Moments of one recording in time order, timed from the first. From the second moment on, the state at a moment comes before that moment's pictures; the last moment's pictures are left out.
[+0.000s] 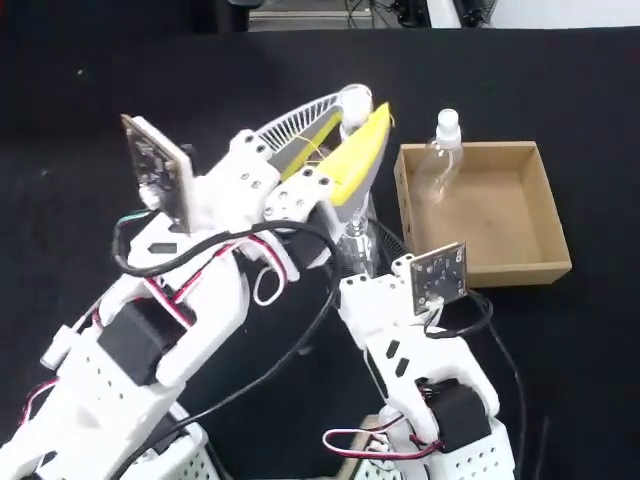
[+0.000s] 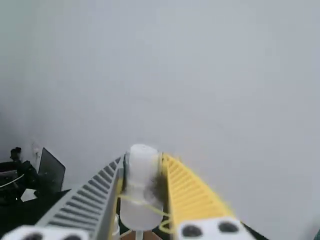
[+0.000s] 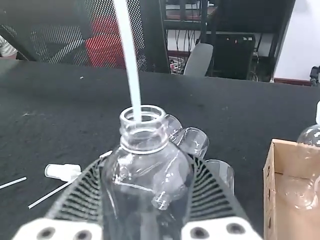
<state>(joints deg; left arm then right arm) 37.0 -51.7 23.4 23.7 12.4 -20.5 -103.0 81.3 46.5 -4.3</state>
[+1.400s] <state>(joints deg) 16.1 -62.8 39.8 52.3 17.6 -4.2 -103.1 68.2 58.1 -1.8</state>
